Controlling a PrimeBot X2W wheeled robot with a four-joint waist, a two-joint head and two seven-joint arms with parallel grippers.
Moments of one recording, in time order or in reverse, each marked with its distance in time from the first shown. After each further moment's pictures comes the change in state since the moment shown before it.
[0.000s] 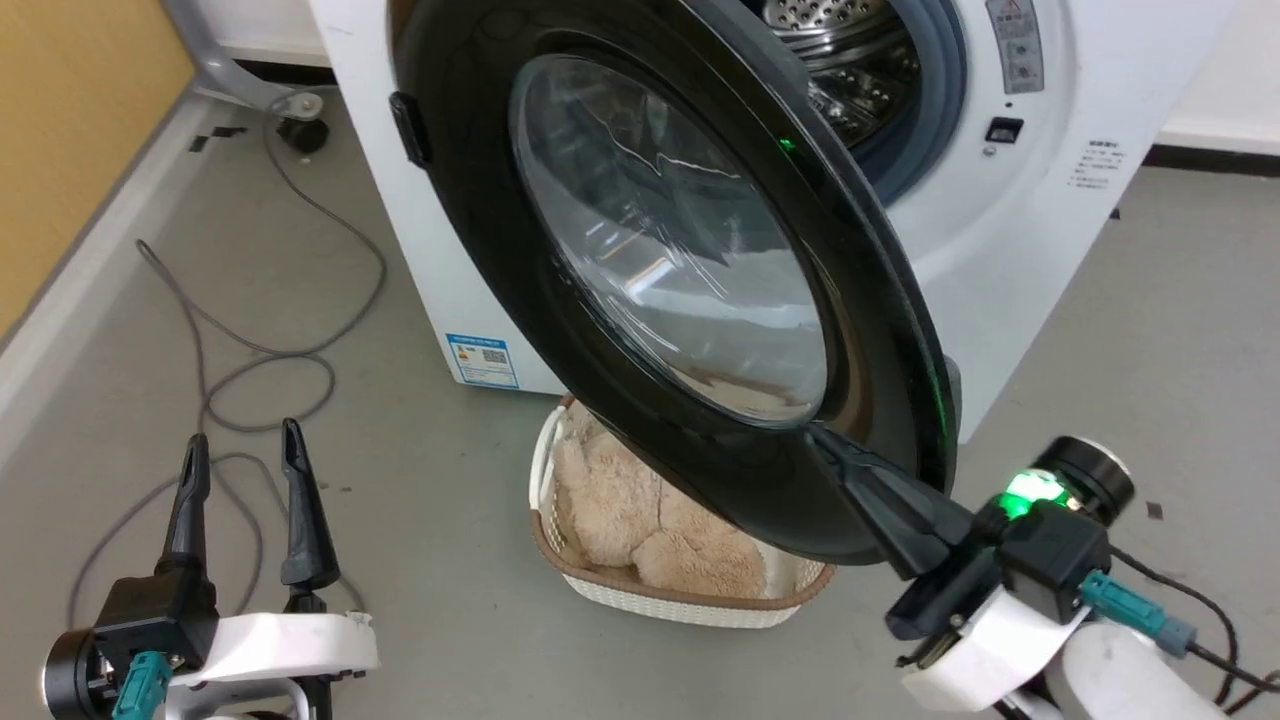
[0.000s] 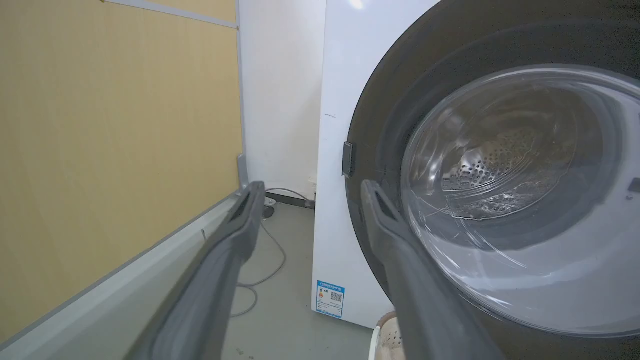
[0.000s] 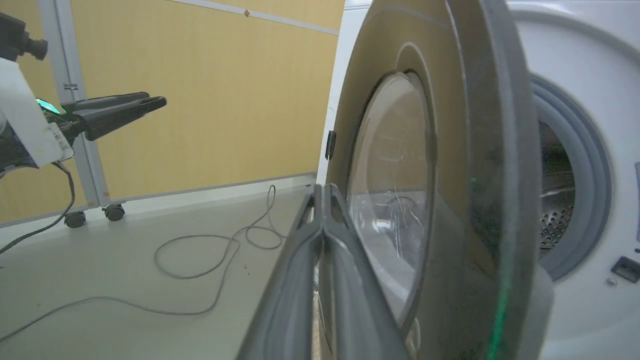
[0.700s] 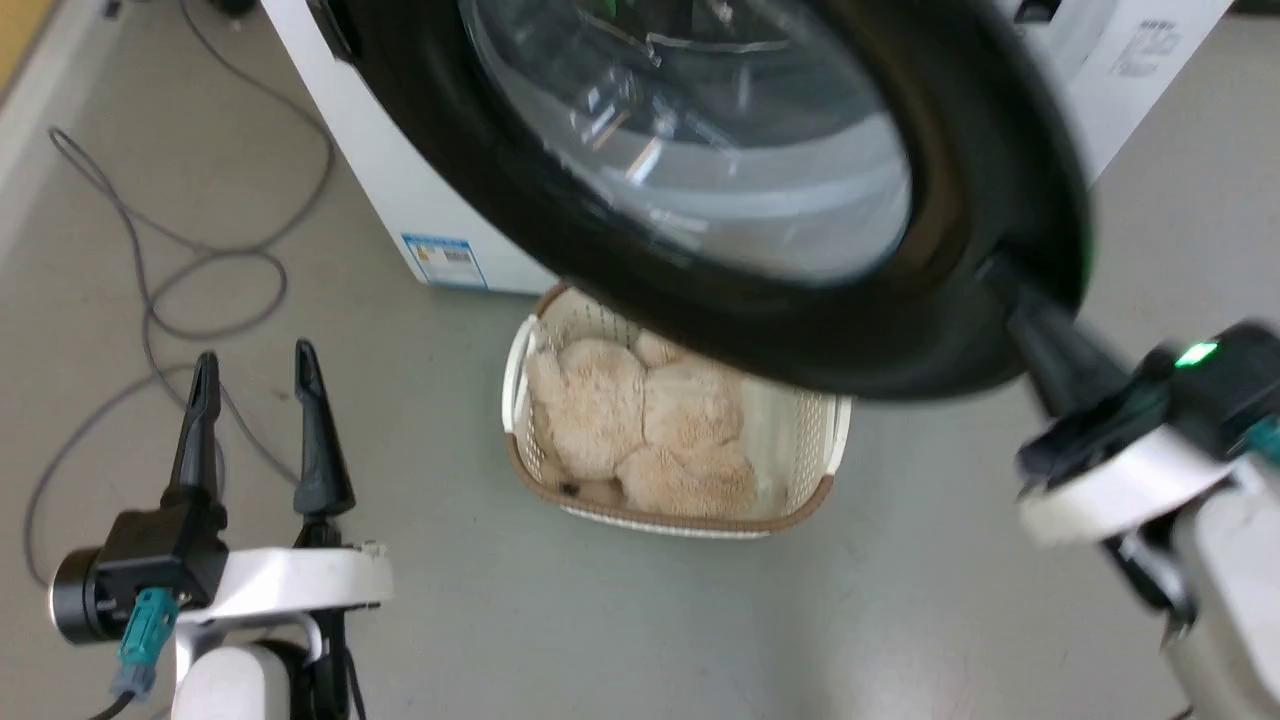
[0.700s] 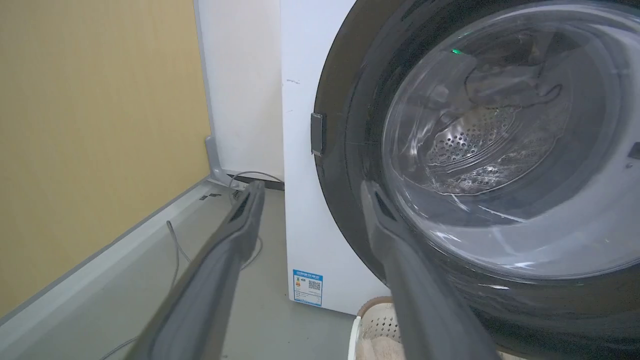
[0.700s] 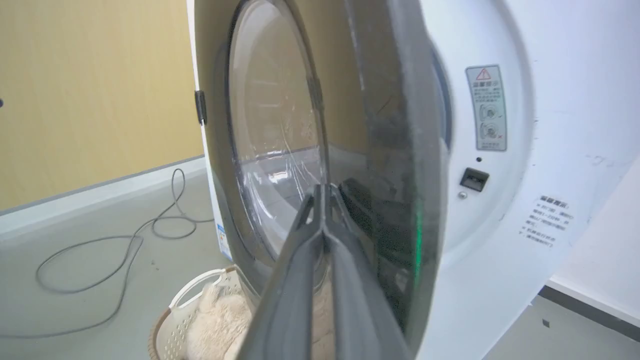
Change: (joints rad) left arm -0.102 -0.012 -0.015 -0.004 0.021 -0.008 0.000; right arm -0.118 -0.012 -0.232 0.140 -0.003 0.002 0.000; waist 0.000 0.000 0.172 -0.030
